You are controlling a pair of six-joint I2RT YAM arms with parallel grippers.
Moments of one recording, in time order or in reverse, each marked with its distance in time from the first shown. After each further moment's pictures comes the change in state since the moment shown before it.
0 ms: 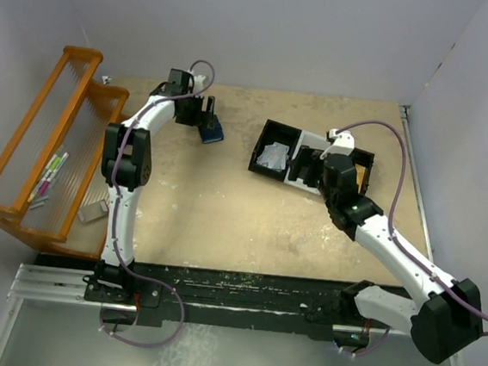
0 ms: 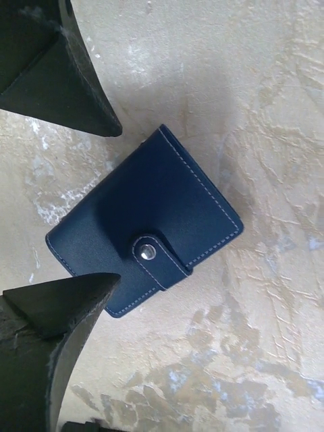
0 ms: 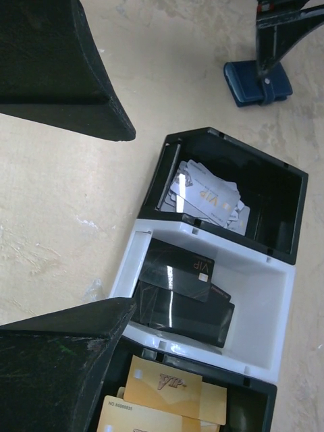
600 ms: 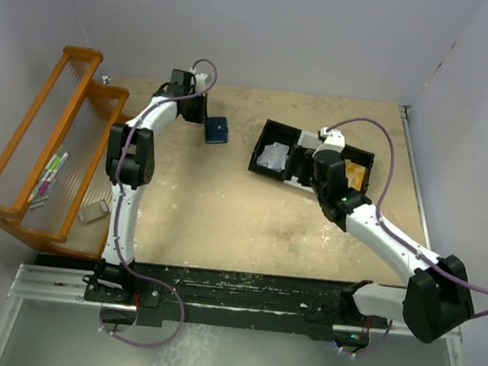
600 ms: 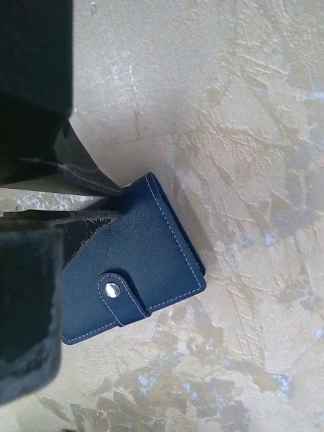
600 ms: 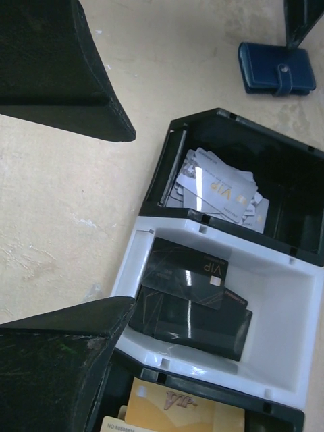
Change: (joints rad) left arm -0.003 0.073 0.069 0.061 0.018 0.005; right arm 0.000 0.129 0.007 0.051 -0.003 0.018
